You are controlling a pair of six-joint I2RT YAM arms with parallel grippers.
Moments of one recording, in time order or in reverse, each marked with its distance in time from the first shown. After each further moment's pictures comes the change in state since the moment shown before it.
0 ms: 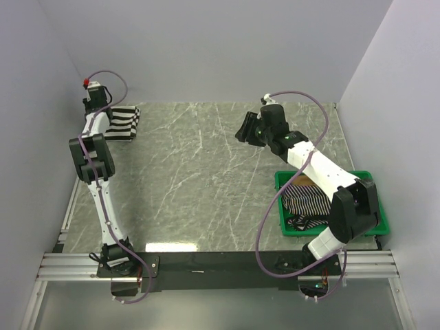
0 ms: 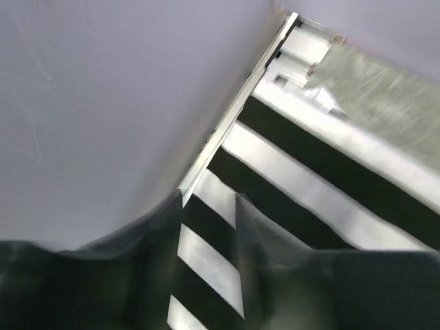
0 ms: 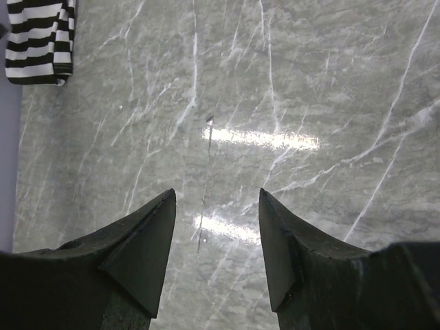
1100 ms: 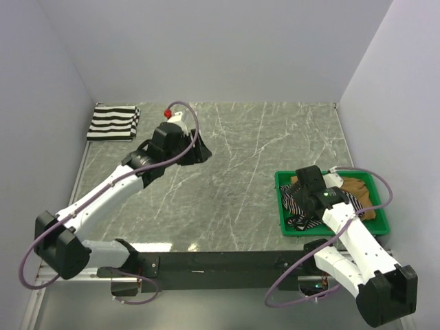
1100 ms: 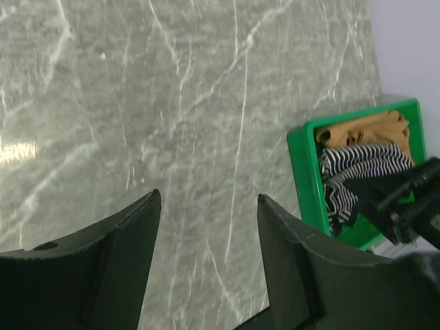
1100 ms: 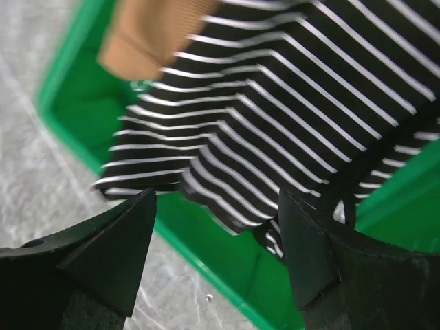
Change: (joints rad) left arm -0.861 -1.219 -0.988 -0.184 0.455 -0.679; right arm -0.165 -0.679 -0.612 -0.578 0.409 0.527
